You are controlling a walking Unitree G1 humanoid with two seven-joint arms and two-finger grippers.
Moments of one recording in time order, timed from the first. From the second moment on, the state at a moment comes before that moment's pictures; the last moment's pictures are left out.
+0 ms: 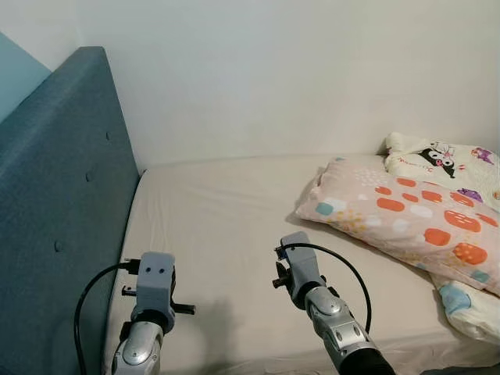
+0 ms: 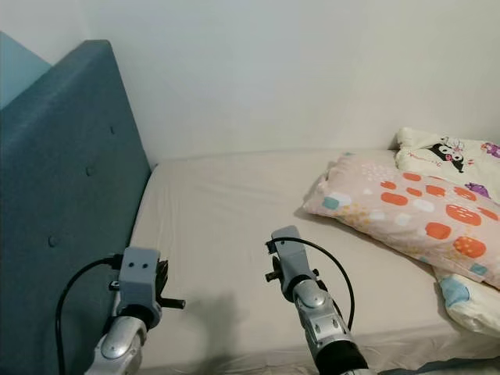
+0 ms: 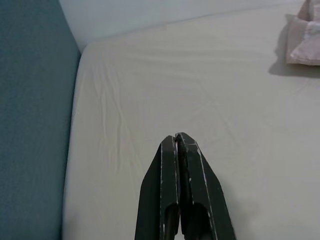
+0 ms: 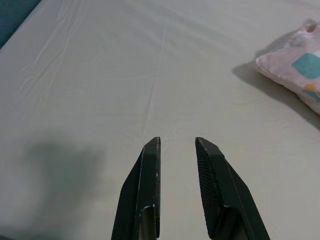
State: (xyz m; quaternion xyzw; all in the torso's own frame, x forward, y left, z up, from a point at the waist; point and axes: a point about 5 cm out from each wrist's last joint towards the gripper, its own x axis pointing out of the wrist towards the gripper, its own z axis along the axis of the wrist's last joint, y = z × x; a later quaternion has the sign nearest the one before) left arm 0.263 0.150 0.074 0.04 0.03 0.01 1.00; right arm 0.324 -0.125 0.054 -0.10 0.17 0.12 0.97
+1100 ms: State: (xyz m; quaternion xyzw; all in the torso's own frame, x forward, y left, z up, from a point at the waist) left arm 0.261 0.153 0.072 0.05 0.04 0.01 1.00; right arm 0.320 -0.122 0.050 -0.10 0.17 0.13 0.97
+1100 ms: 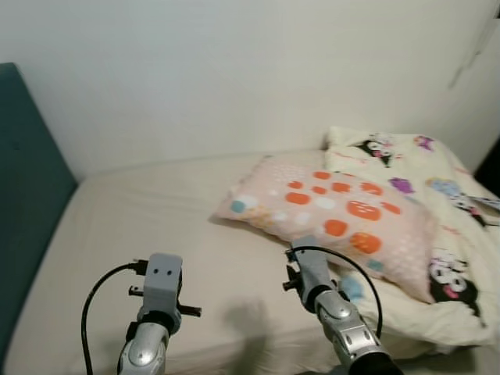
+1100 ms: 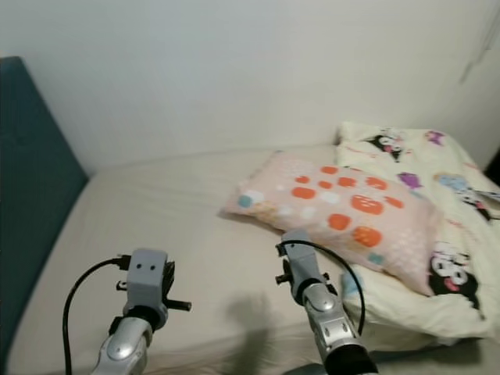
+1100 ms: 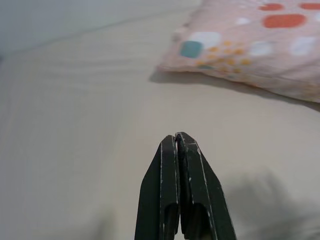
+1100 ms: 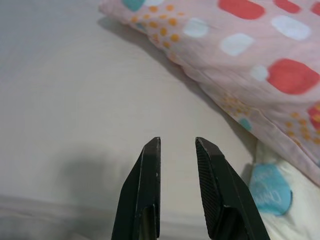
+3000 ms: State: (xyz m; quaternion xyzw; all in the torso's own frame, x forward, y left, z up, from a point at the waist) left arm 0.268 0.151 0.078 0.07 0.02 0.00 1.00; right arm 0.325 -0.127 0.055 -0.10 0.16 0.12 0.97
